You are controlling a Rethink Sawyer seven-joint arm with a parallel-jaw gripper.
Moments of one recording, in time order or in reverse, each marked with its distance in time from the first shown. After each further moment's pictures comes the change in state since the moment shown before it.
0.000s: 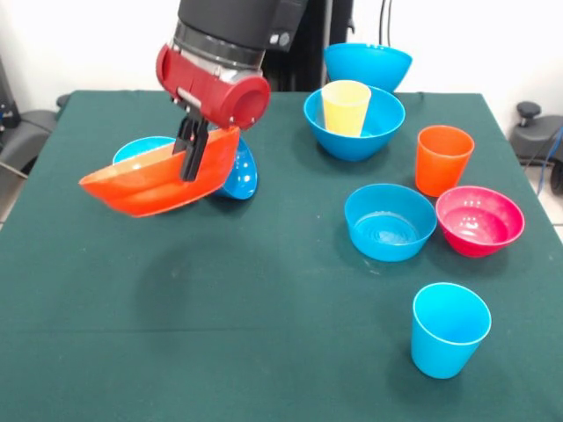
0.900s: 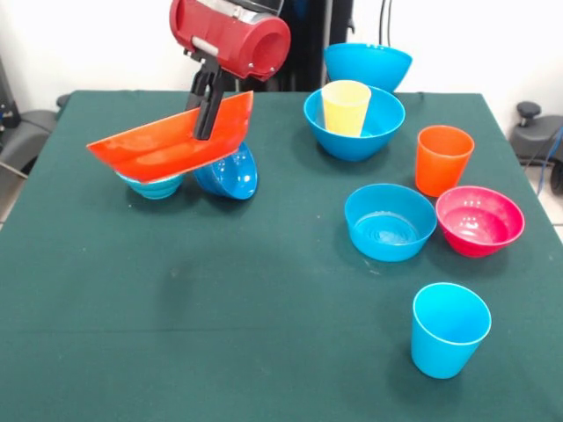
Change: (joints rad) arm 0.029 -0.090 -0.009 0.057 0.000 0.000 0.000
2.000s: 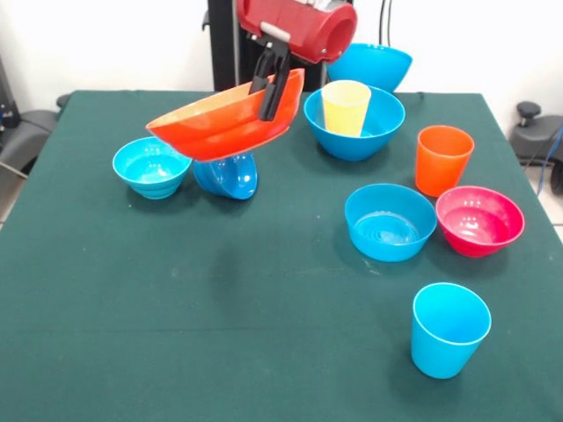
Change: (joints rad) arm 0.100 -0.029 -0.023 0.029 0.000 0.089 0.000
